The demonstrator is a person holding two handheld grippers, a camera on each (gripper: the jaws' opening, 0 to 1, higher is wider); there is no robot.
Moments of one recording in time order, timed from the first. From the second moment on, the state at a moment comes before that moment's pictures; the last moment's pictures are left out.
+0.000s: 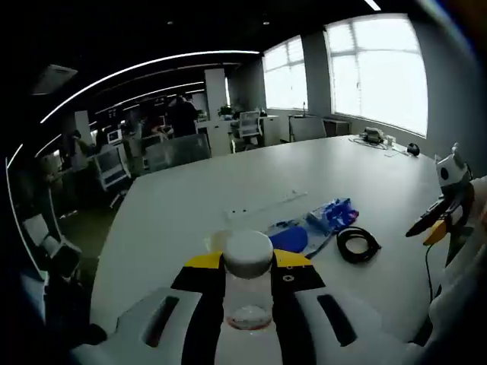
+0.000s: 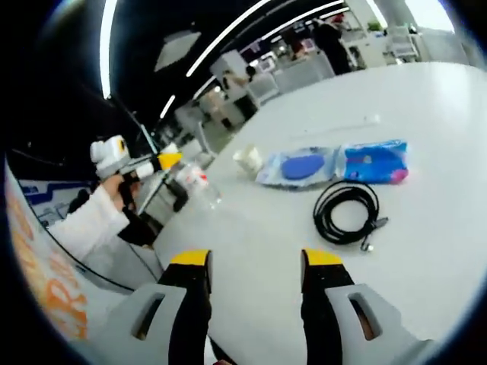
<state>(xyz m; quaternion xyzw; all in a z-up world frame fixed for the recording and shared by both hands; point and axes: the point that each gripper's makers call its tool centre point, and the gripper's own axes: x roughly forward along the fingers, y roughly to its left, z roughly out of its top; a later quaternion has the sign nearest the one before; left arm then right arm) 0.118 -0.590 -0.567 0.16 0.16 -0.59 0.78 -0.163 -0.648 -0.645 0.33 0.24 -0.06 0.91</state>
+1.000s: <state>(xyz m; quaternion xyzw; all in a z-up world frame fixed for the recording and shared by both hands) 0.239 -0.647 -0.595 0.07 0.22 -0.53 0.82 -0.150 -0.653 -0.650 0.36 0.25 -0.08 0.90</state>
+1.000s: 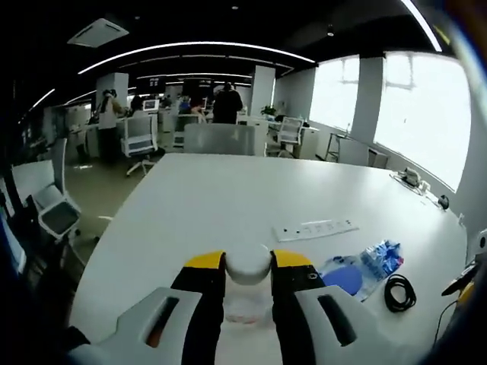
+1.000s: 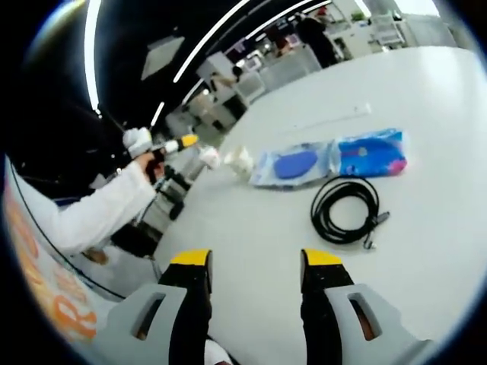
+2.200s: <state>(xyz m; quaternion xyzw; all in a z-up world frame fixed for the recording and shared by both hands) 0.252 -0.643 -0.602 0.09 0.21 -0.47 0.85 -0.155 -0.659 -0.661 0.37 0.26 -0.10 0.89</state>
